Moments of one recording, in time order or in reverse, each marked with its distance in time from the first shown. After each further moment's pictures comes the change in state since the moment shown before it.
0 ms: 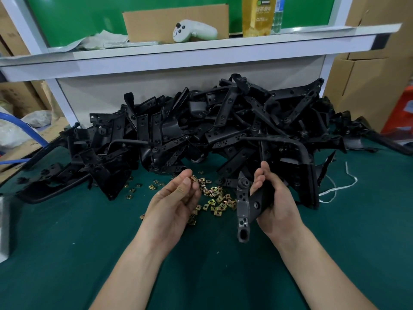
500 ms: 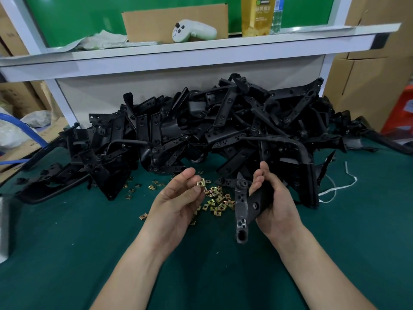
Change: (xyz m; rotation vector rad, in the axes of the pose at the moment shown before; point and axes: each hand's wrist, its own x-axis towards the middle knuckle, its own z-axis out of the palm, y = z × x) left_hand -0.003 -0.001 0.003 0.060 -0.042 0.006; right_hand 0.000 0.001 0.001 -0.002 0.008 0.010
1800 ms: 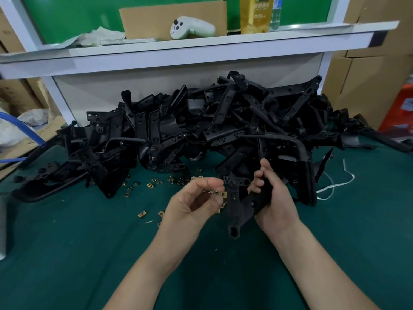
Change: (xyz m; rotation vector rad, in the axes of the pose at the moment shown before) left_hand -0.027 -0.012 0.016 0.577 -0.215 0.241; right_hand -0.002 0.003 0.002 -0.098 0.023 -0.100
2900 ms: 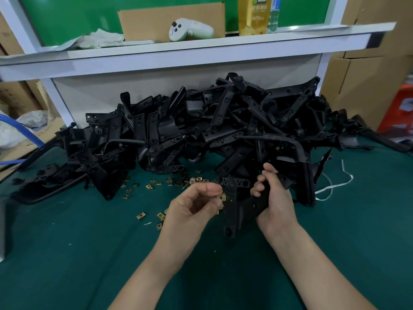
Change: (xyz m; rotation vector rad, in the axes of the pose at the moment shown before) left_hand -0.001 -0.004 0.005 0.086 0.076 -0.010; right_hand 0.002 0.002 0.000 -0.090 0.113 -0.157
